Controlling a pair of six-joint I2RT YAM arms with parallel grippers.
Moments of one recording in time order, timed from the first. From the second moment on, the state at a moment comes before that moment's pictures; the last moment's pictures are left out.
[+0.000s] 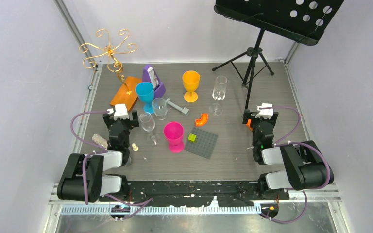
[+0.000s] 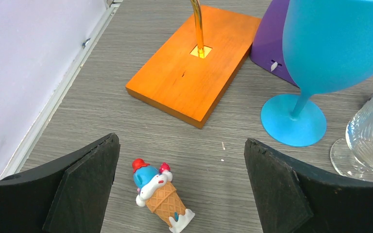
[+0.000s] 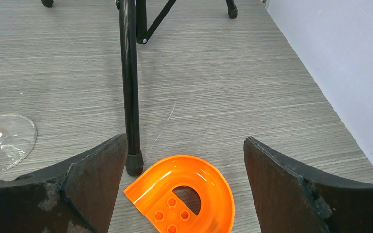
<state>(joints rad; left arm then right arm) -0.09 1.28 0.17 1.02 -0.30 0.08 0.16 1.38 0.15 1.17 0.38 -0.08</state>
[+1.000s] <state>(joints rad) -0.15 1.02 0.26 0.67 -0.53 -0.03 0.16 1.38 0.16 1.17 0.40 -0.08</state>
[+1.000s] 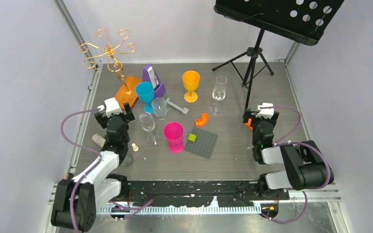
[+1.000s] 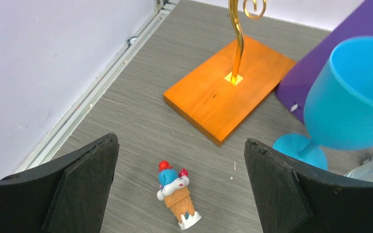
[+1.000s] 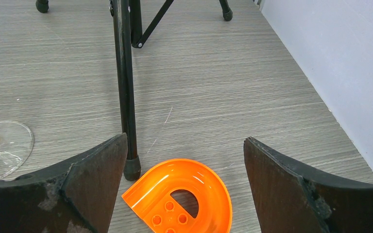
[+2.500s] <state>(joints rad) -0.22 0.92 1.27 -0.98 -0.14 -0.35 0.23 0.90 0.49 0.12 0.67 0.44</state>
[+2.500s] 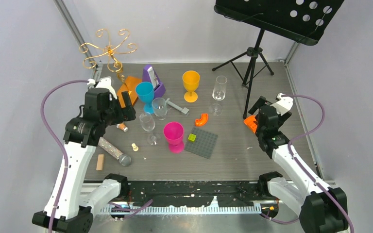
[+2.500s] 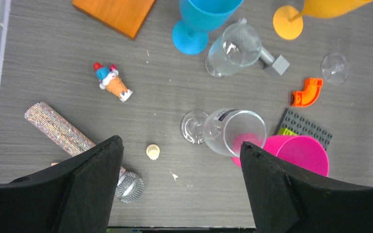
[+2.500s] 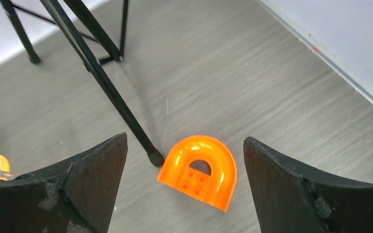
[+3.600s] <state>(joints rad) -0.34 1.23 1.37 -1.05 -0.12 -0.26 0.23 0.87 0.56 -0.09 0.57 0.35</state>
